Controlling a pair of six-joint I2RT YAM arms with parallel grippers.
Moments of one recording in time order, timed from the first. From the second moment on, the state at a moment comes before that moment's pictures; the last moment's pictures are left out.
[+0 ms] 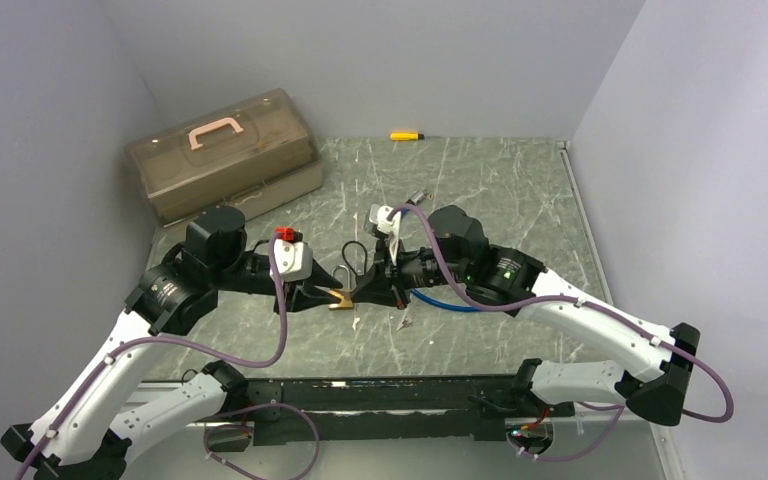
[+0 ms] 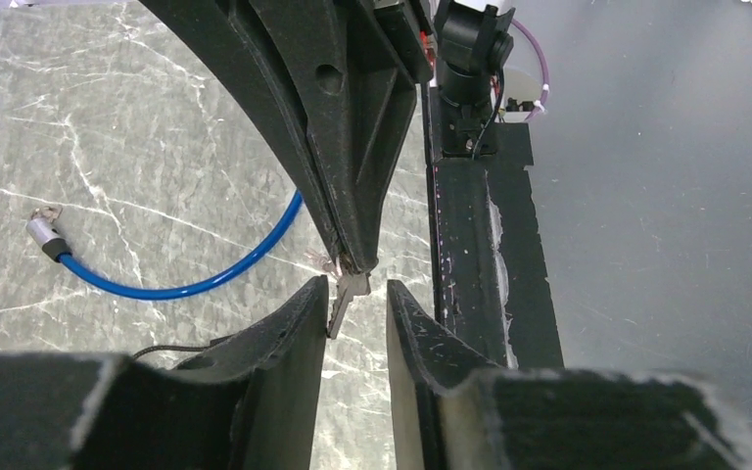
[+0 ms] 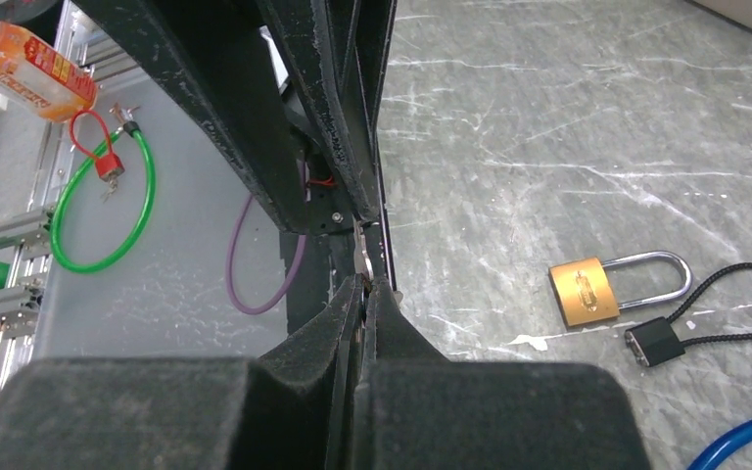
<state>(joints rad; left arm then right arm) -0.63 0.83 1.13 -0.70 0.89 0.38 1.00 1.14 1.15 -0.33 -0.53 0.13</state>
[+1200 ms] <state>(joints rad) -0.63 0.84 1.17 -0.72 0.84 0.42 1.04 1.11 1.15 -0.31 -0.43 0.10</state>
